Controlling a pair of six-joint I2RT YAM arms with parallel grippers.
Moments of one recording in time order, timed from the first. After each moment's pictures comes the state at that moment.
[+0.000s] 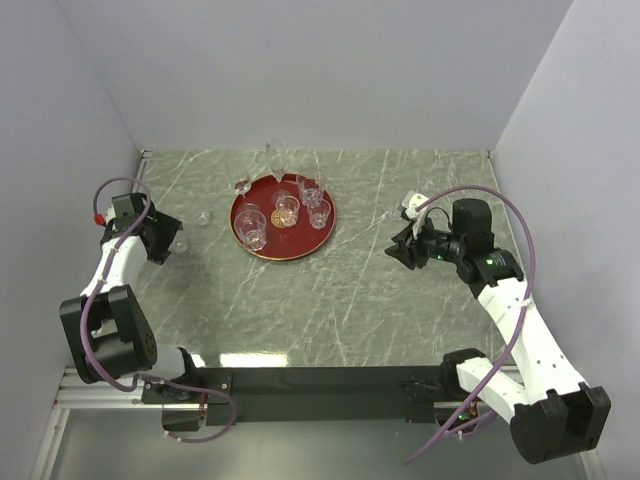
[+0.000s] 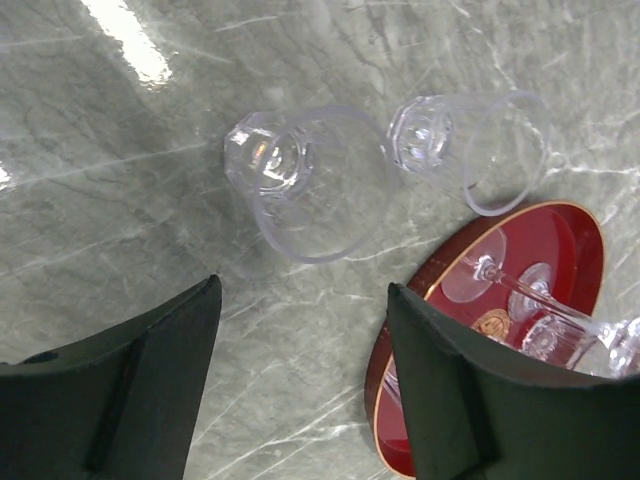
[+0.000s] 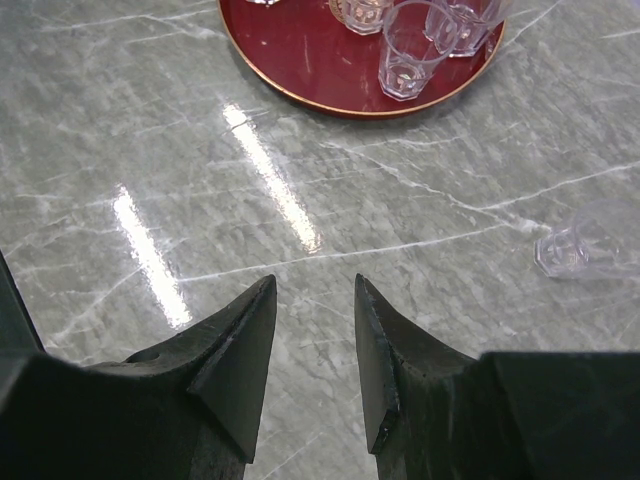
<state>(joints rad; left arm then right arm) 0.30 1.39 0.90 -0.39 0.01 -0.90 0.19 0.95 0.87 -0.50 -0.70 -0.48</state>
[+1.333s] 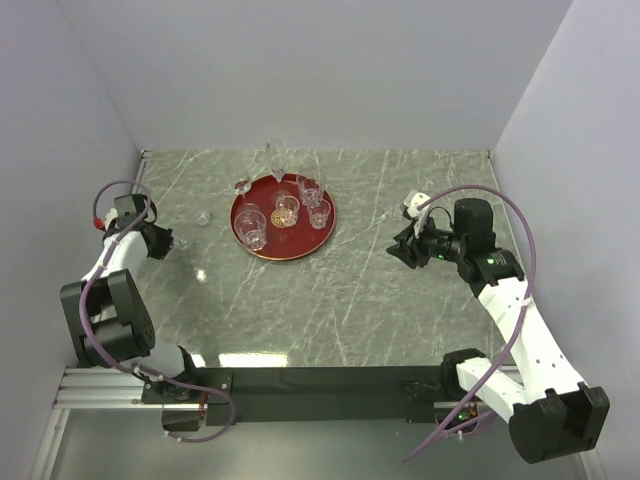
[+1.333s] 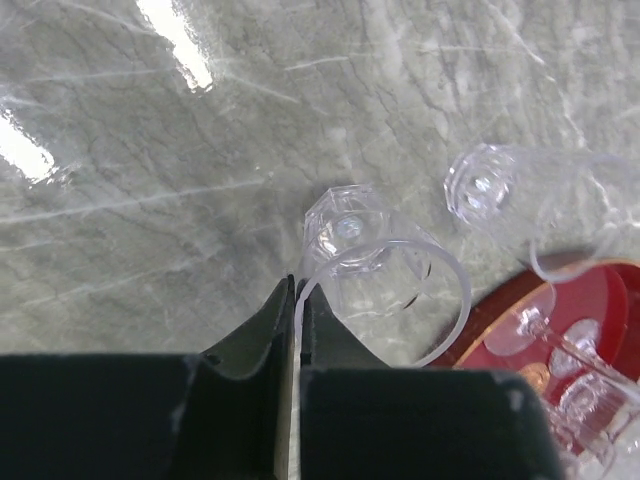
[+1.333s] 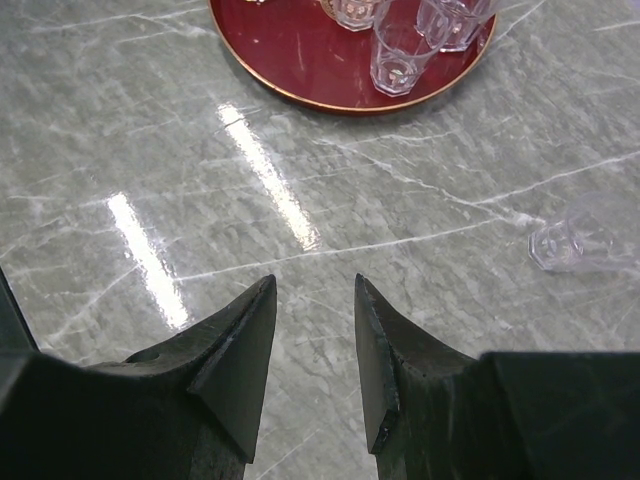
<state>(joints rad) 0.31 1.49 0.92 -0.38 -0.08 -0.91 0.17 0.96 0.87 -0.50 -0.70 -0.48</state>
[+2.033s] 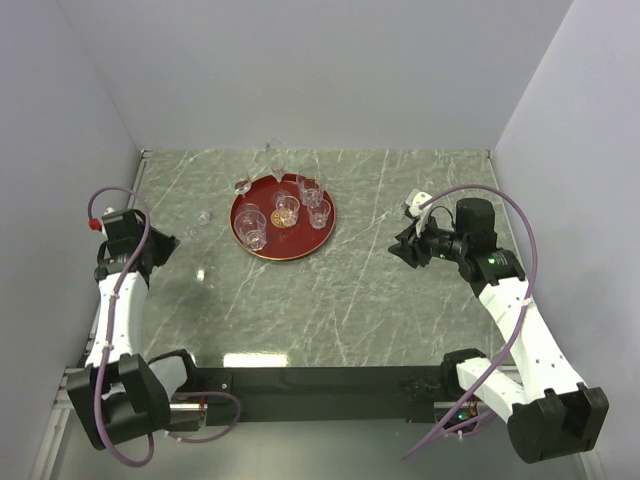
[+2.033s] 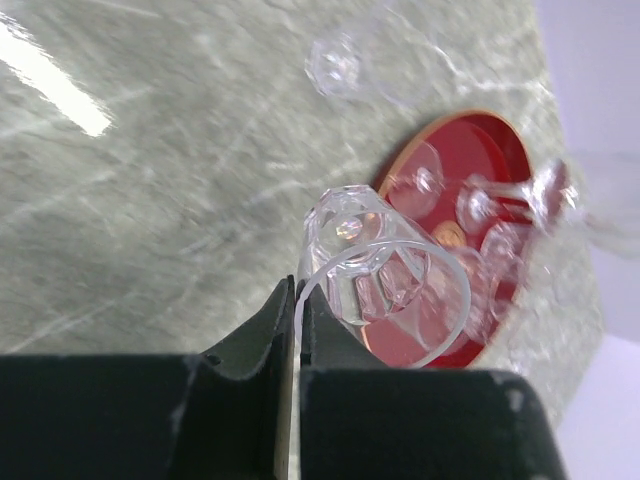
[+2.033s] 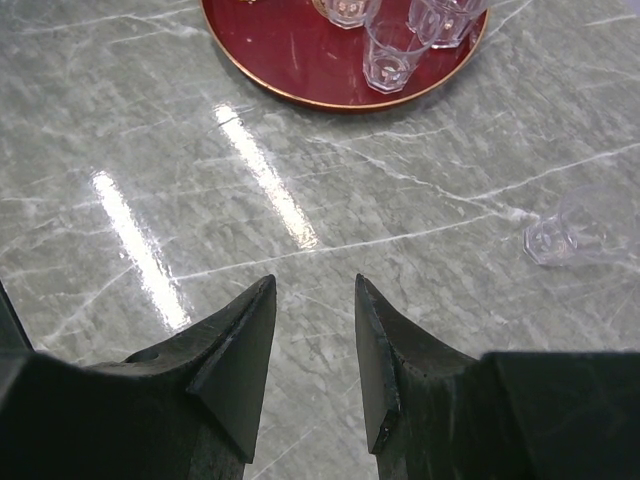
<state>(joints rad) 0.31 1.06 0.77 -0.40 0.12 -0.81 0.15 0.96 0.87 -0.50 -0.70 -0.48</state>
